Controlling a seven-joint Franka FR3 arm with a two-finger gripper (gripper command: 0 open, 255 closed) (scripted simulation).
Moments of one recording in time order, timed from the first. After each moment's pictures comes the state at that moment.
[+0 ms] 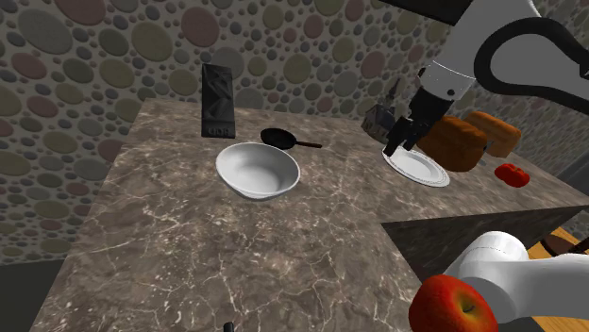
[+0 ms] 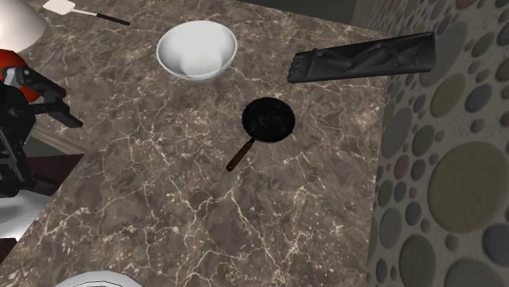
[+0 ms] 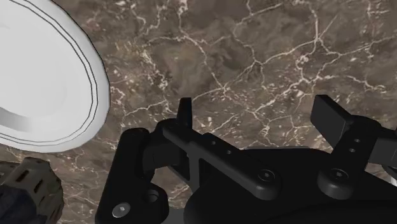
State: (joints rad) arm 0.01 -0.82 0.04 -2.31 0.01 1.58 0.12
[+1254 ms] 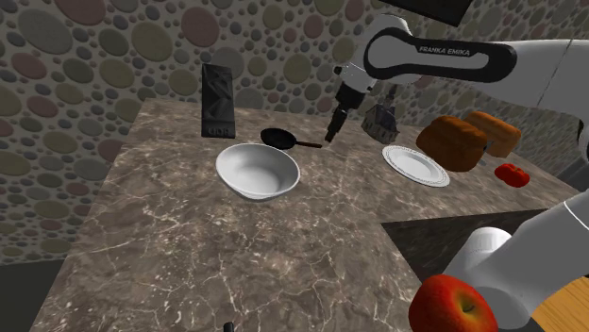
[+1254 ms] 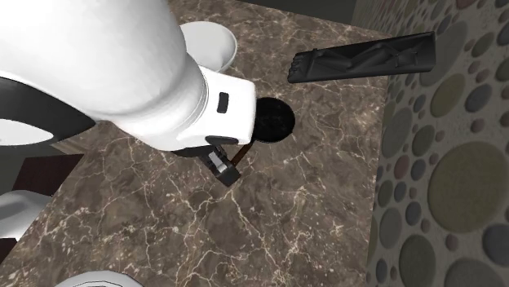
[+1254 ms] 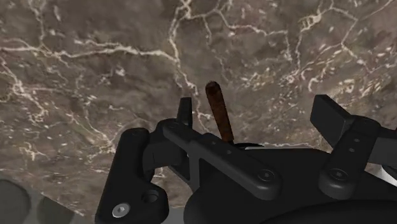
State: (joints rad) arm 0.20 -0.21 -0.18 -2.01 0.11 1.88 -0.62
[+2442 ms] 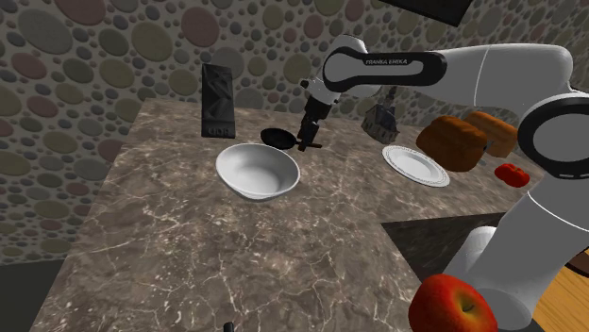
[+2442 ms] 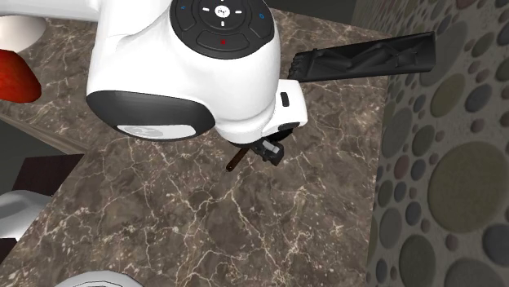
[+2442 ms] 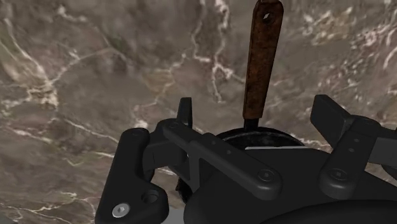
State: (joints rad) arm 0.24 0.05 -0.18 -1.89 0.21 1.98 -0.88
